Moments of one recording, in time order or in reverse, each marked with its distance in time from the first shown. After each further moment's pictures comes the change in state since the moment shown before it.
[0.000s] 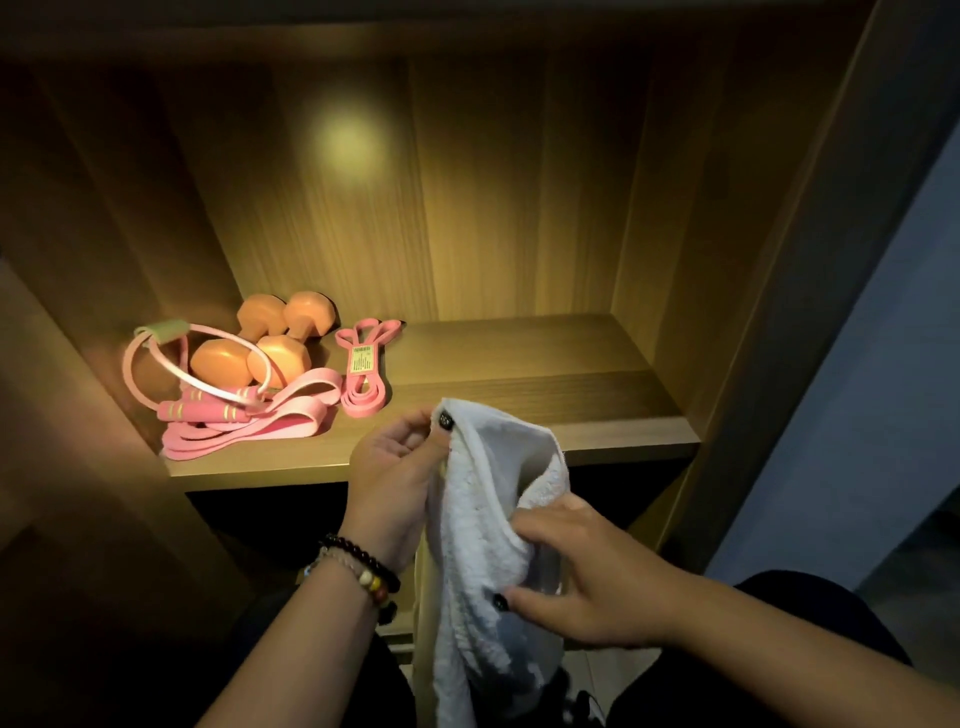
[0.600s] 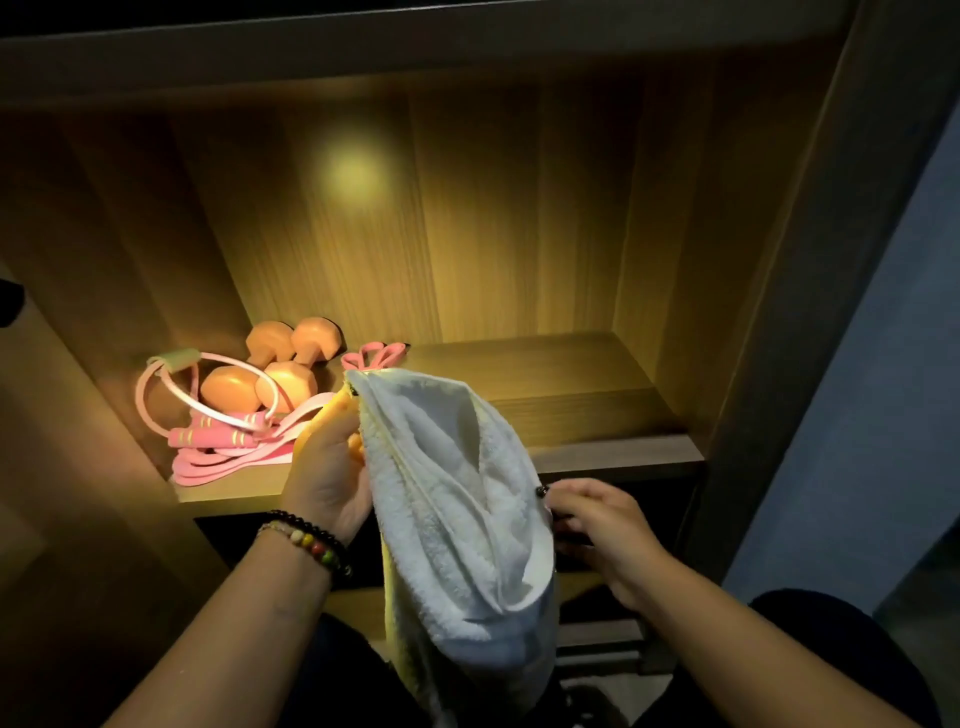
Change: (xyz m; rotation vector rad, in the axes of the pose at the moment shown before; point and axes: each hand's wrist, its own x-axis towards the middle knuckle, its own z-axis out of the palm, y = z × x) left_hand 0.062 0.020 -0.055 -0.415 -0.116 -0.159; right_hand 0.025 0.044 0.018 1.041 0.505 0.908
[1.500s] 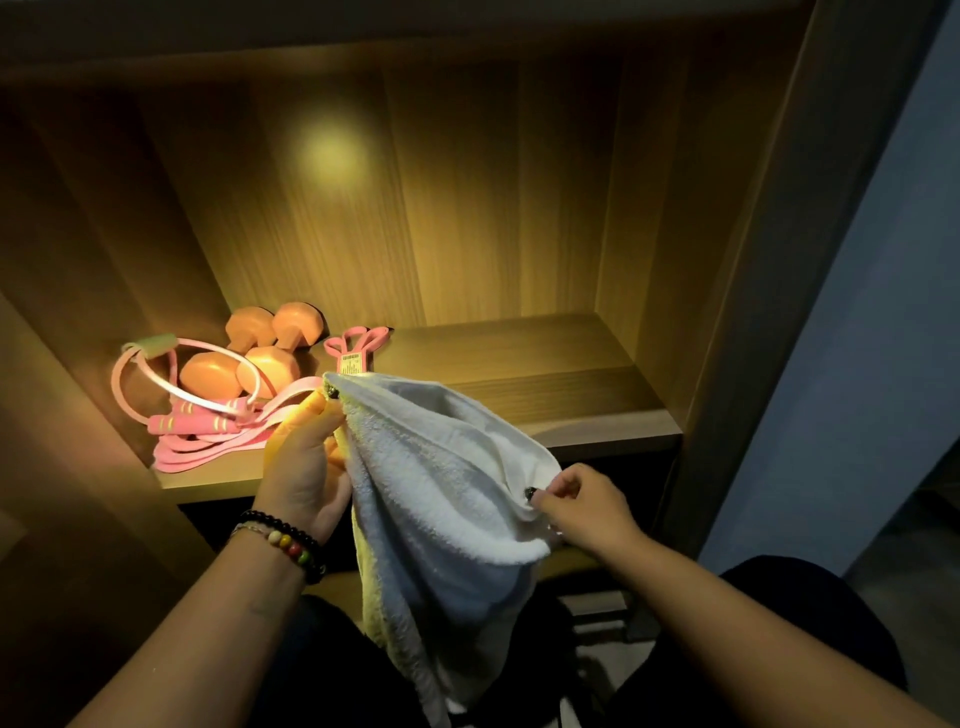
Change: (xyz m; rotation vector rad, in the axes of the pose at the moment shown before) left_hand -0.034 -0.004 0.013 0.200 0.168 0.077; right_hand 0.017 0.020 -0.006 -0.545 0.194 -0.089
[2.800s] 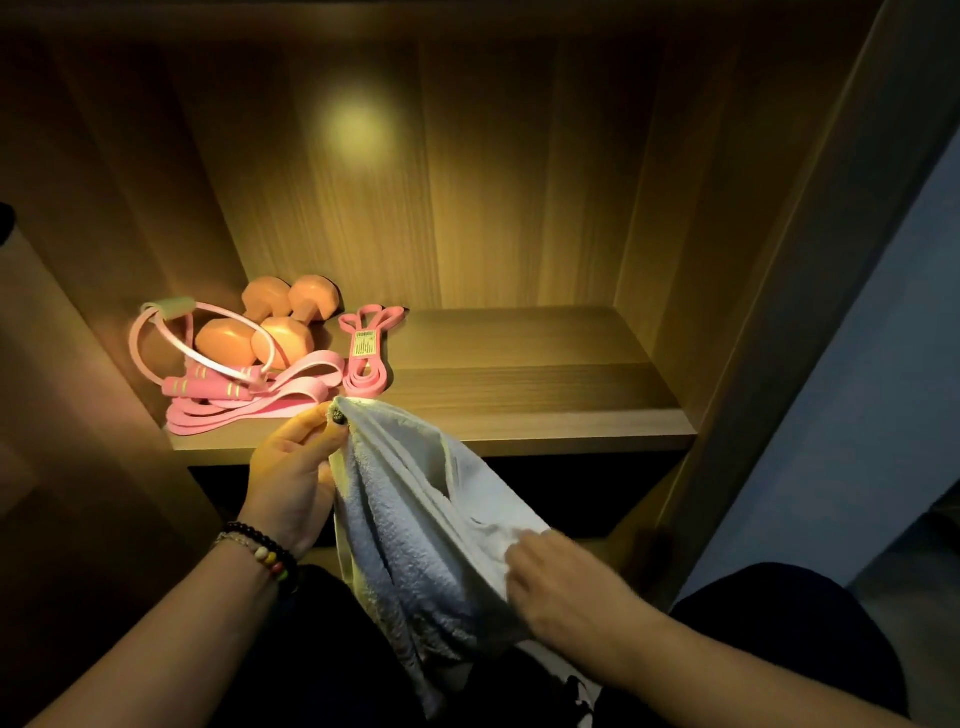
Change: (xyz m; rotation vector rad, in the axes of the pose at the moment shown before) left_hand -0.001 -0.022 -0.045 0.159 0.035 0.146; right_hand -0.070 0.001 0.006 -1.346 -0.256 -1.198
